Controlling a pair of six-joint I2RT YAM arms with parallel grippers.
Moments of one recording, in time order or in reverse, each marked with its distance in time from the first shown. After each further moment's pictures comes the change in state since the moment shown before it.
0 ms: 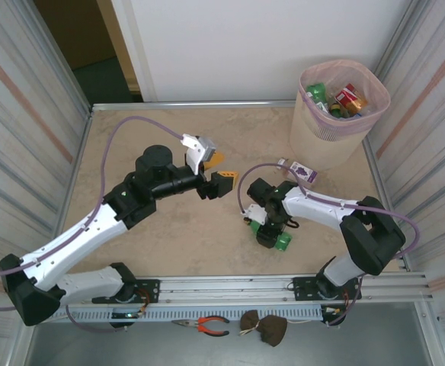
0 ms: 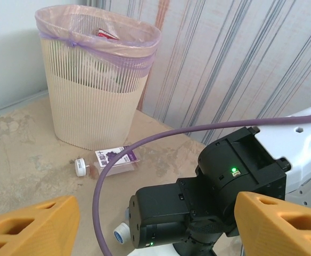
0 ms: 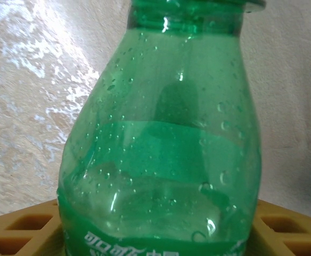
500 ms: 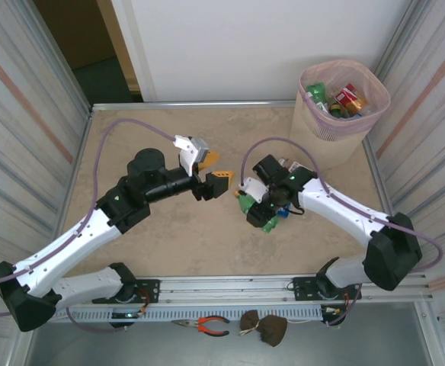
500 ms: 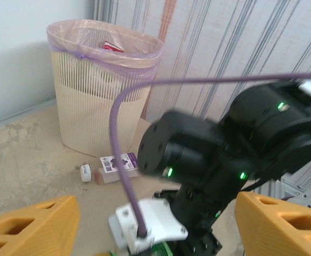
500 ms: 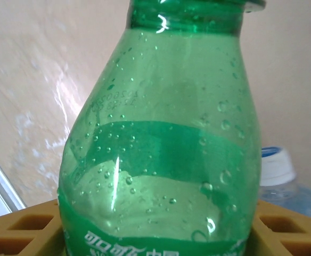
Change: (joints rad) left arm 0.000 -0.051 -0.023 0.000 -0.035 -0.003; right arm -0.071 -0.160 0.194 -0.003 -0.147 0.069
